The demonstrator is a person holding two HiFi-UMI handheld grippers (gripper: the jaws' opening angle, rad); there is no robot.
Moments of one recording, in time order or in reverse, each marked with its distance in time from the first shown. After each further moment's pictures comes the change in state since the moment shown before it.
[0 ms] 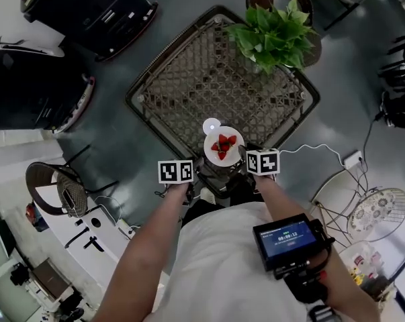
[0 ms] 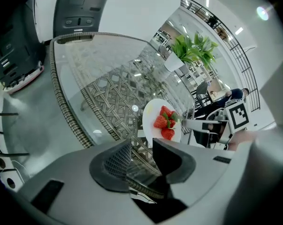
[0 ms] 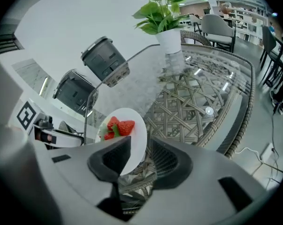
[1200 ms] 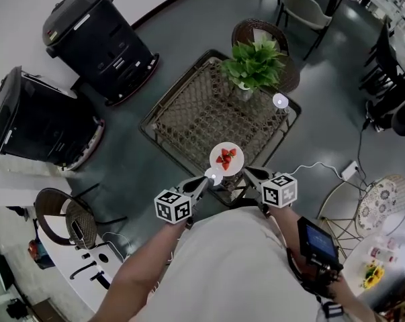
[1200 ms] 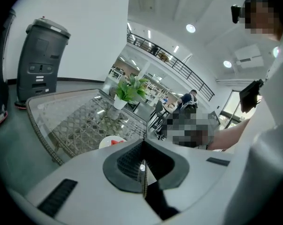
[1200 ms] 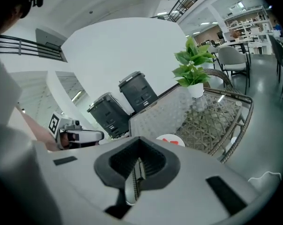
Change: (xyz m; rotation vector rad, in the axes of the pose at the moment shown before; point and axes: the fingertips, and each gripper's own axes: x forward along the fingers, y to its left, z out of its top) left arm -0.147 -0.107 -0.011 0.426 -0.421 -0.352; right arm -0.158 0.112 -0.004 -0.172 -0.384 0.252
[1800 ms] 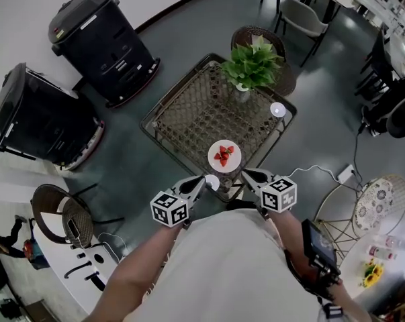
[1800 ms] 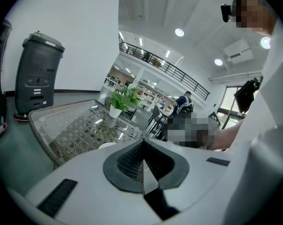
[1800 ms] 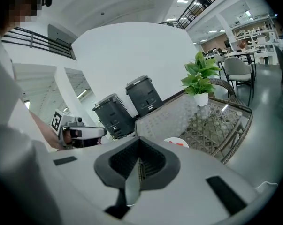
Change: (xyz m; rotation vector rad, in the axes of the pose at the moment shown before) left arm -0.033 -0.031 0.005 0.096 -0.094 -0.011; right arm -0.029 0.039 -0.002 -0.097 -0.055 0.022
